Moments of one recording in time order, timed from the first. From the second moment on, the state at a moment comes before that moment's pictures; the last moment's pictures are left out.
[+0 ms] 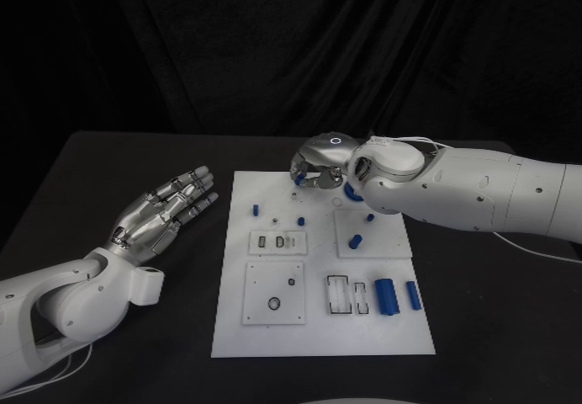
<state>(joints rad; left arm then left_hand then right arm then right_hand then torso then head) 1.23 -1.05 -0.21 1.67 0.05 0.03 0.68 1.56 0.16 0.05 0.27 0.69 0.43 0.07 0.18 0.06 0.20 0.12 0.43 0.06 0.15 0.09 0.10 0.06 0.18 0.06 0.20 0.03 0.02 1.47 -0.63 -0.24 1.32 -1.63 -0.32 -0.04 1.54 -0.06 0.28 0.12 0.28 0.96 0.10 0.25 0.30 1.08 0.05 0.29 0.07 1.44 -0.06 1.27 0.97 0.08 1.40 0.05 1.39 1.28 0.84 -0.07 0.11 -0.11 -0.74</state>
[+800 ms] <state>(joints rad) 1.23 -1.05 -0.21 1.66 0.05 0.03 0.68 1.56 0.16 0.05 0.26 0.69 0.42 0.07 0.18 0.06 0.20 0.12 0.42 0.06 0.15 0.09 0.10 0.06 0.18 0.06 0.20 0.03 0.02 1.46 -0.62 -0.25 1.31 -1.63 -0.30 -0.06 1.50 -0.10 0.25 0.13 0.21 0.65 -0.01 0.06 0.22 0.77 0.08 0.13 0.07 1.35 -0.02 1.18 0.84 0.08 1.30 0.09 1.29 1.18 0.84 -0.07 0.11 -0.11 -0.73</state>
